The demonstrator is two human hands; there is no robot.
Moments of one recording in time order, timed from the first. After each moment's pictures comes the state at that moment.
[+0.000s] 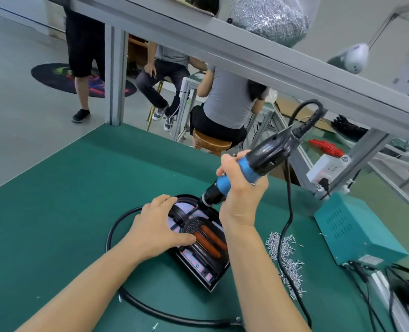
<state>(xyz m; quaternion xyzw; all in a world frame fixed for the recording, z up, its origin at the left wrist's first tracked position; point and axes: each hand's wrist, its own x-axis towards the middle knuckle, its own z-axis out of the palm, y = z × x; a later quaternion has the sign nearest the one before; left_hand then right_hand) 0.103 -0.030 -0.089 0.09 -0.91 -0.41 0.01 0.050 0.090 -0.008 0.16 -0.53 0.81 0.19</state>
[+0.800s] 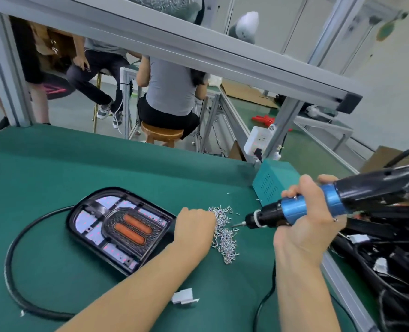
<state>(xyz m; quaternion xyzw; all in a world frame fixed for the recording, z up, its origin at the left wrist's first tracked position) 0.061 0.173 -0.082 -0.13 -0.99 -0.08 0.05 0.096 0.290 0.007 0.01 -0.44 0.78 0.44</state>
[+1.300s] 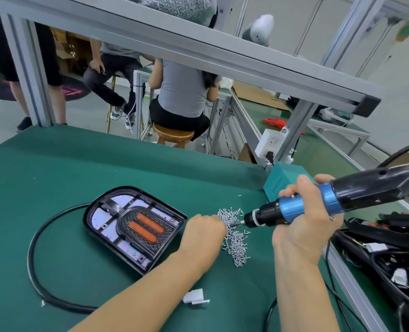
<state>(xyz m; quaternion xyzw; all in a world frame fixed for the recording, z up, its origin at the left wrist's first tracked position) 0.079 0.166 -0.076 -0.17 -0.98 -0.08 0.07 0.091 0.278 0.003 0.02 -0.44 0.80 0.41</state>
